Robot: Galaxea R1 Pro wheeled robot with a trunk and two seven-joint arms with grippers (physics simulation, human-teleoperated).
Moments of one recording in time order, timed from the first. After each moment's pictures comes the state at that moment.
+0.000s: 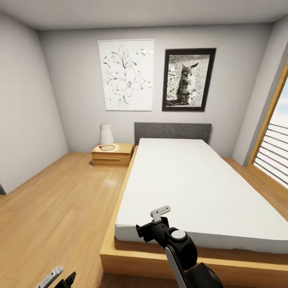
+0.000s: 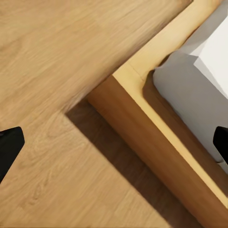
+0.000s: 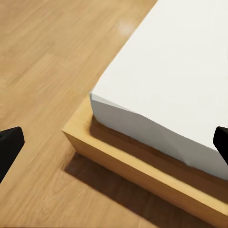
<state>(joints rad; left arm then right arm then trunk) 0.19 -0.08 0.30 -1.46 0.62 0.42 0.17 -0.22 0.16 0.41 -1.61 0.01 0.87 0.00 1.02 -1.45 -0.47</state>
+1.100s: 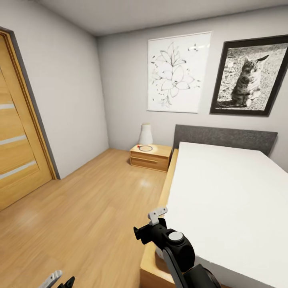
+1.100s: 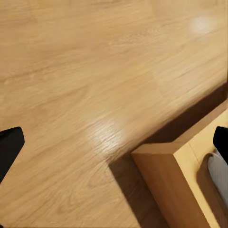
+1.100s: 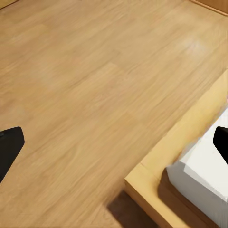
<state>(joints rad) 0.19 -0.07 0.31 -1.42 0.62 0.42 0.17 -0.22 0.16 0.44 -1.61 0.01 0.87 0.00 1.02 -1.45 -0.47</state>
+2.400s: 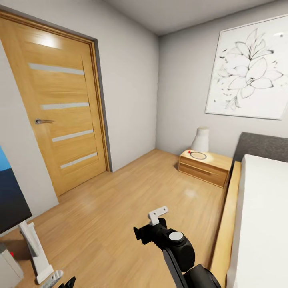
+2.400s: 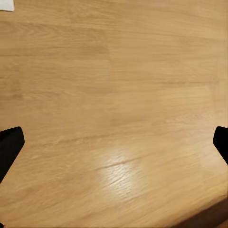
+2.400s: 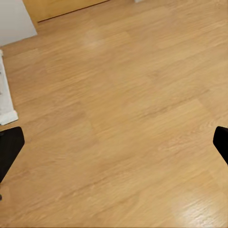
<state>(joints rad) 0.19 -0.07 0.30 -1.42 0.62 0.42 0.17 -0.22 0.15 0.44 -1.61 0.01 0.87 0.00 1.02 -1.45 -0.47</state>
